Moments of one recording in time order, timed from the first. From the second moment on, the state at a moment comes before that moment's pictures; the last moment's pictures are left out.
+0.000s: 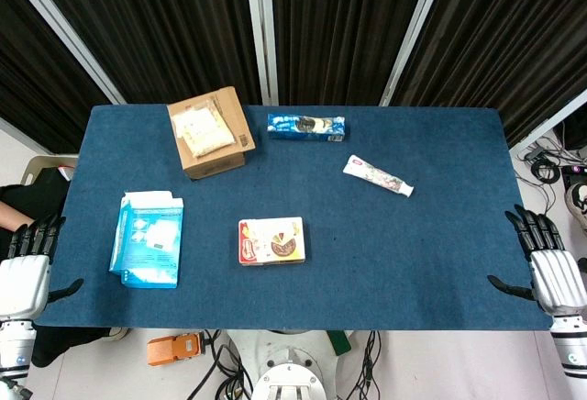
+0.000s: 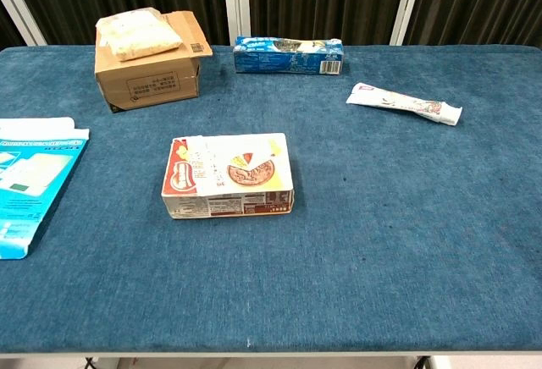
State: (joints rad) left arm -0.03 -1.19 -0.03 -1.63 1.43 1.52 0.17; right arm 0.09 -1.11 0.04 -1.52 -1.59 1.50 0.21
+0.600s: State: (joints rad) left arm -0.20 -1.17 -0.07 -1.84 1.55 1.36 0.30; right arm 0.10 -1.09 0.05 -1.52 -1.60 1.52 0.23
